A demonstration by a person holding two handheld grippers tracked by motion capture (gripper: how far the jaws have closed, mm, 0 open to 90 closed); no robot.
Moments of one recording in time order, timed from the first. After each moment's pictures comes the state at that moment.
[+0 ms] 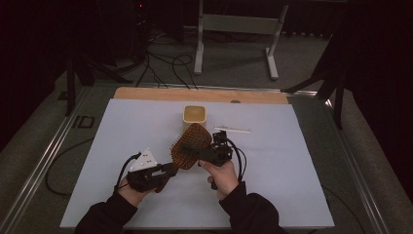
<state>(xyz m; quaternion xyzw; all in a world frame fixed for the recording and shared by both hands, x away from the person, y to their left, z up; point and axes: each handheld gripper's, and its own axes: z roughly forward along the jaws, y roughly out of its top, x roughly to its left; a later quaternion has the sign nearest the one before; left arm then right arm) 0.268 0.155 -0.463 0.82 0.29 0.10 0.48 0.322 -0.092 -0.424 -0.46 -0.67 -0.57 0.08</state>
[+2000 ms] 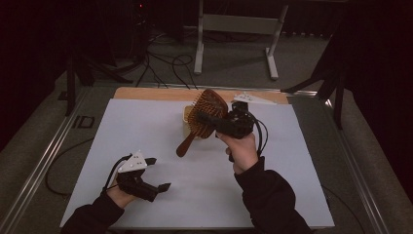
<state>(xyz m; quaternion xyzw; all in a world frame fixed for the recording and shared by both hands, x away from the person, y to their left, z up) 0.263 0.184 -0.465 0.83 0.28 0.08 0.47 0.343 -0.127 -0.330 -0.40 -0.69 -0.61 -0.04</state>
